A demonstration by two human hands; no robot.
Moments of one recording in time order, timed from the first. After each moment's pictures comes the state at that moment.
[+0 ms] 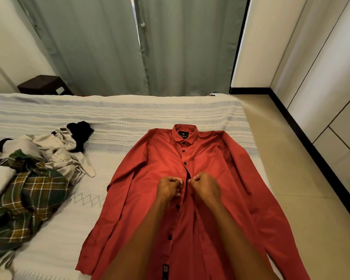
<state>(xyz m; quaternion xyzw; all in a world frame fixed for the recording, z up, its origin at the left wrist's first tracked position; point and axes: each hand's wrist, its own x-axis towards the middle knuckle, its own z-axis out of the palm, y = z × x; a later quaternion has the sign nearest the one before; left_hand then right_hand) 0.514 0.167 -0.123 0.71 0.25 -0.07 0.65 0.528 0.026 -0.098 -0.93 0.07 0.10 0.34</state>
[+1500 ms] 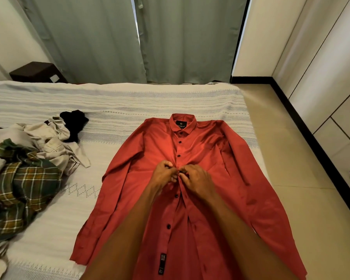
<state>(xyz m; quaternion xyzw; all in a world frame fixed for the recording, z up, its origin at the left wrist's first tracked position) 0.525 0.178 -0.117 0.73 0.20 -0.08 0.65 0.528 0.024 -0.138 -0.93 -0.22 -0.08 0.29</state>
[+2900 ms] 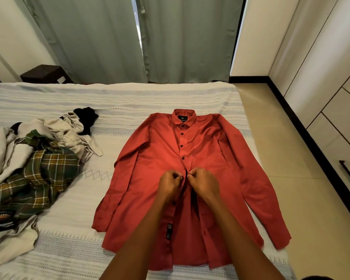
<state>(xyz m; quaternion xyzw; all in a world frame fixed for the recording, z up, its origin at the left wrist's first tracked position) 0.422 0.159 -0.118 0.86 0.13 -0.02 0.49 0.437 0.013 -0.093 -0.96 -0.02 0.06 0.28</state>
